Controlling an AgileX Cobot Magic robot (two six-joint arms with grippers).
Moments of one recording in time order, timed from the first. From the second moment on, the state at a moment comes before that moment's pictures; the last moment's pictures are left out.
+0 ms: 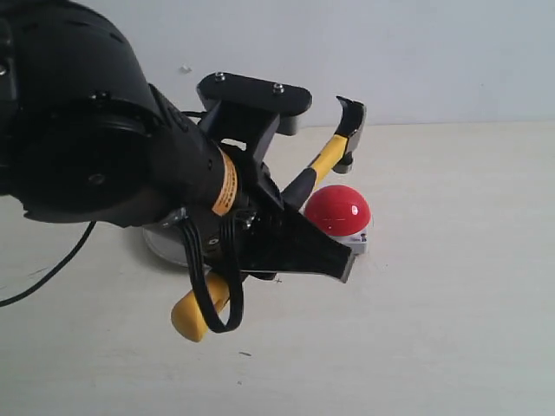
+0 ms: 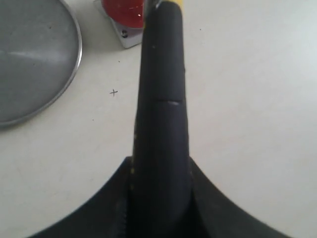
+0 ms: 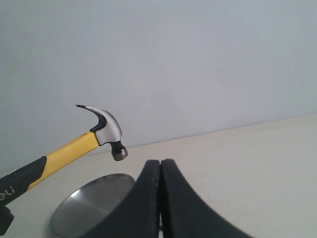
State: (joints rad) left arm -1.05 1.58 -1.17 0.32 0.73 -0.71; right arm 0.25 0.12 0.00 1.00 -0.10 -0.66
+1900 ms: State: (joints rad) left arm -1.19 1.84 -1.17 0.97 0.54 -1.71; right arm 0.25 0.12 0.00 1.00 -0.10 -0.66
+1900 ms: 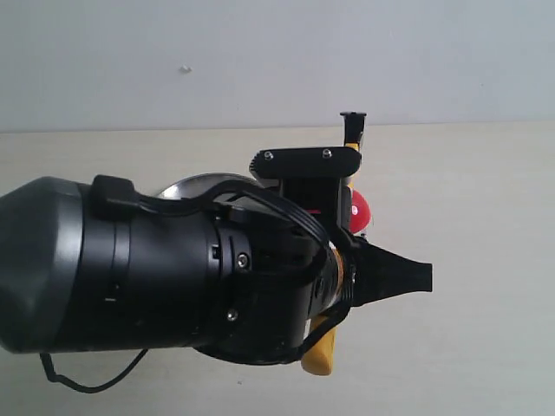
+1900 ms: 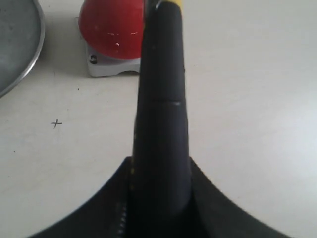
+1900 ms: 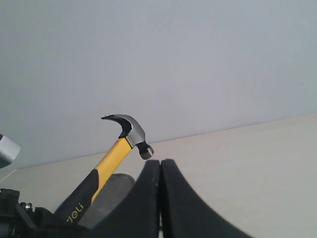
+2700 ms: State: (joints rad) left arm -1.23 1.84 -1.17 1.06 0.58 -1.84; right arm 0.25 0.12 0.00 1.00 -0.10 -0.66
